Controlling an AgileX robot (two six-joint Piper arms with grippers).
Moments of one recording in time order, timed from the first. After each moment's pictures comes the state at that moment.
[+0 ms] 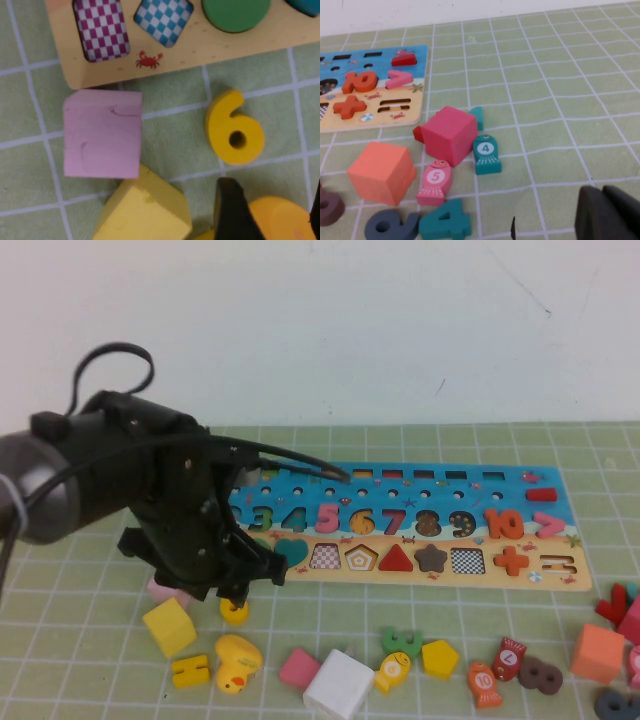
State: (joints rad) right arm -0.08 -0.01 0.02 -0.06 0.41 0.09; left arm -0.43 1.72 -1.27 0.02 0.92 -0.28
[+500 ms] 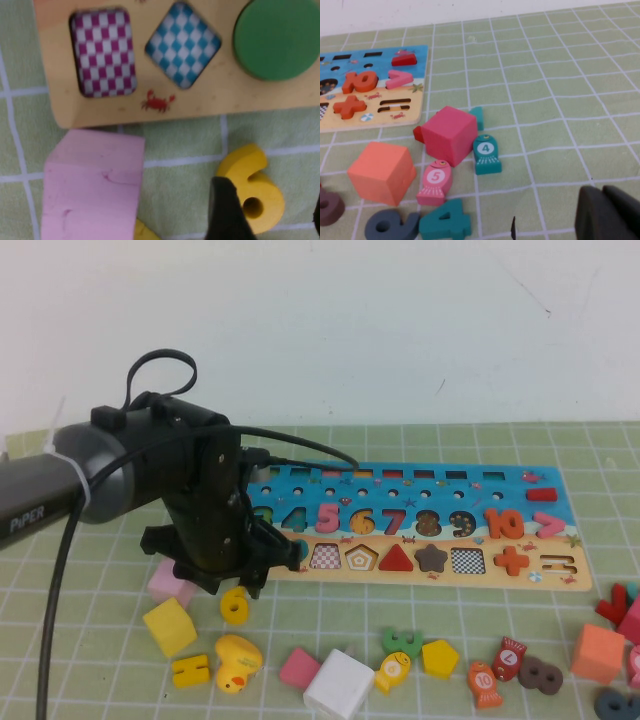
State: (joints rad) right arm -0.08 -0.01 0.02 -0.06 0.41 0.09; left arm -0.43 1.87 -1.37 0.03 0.93 -0.37
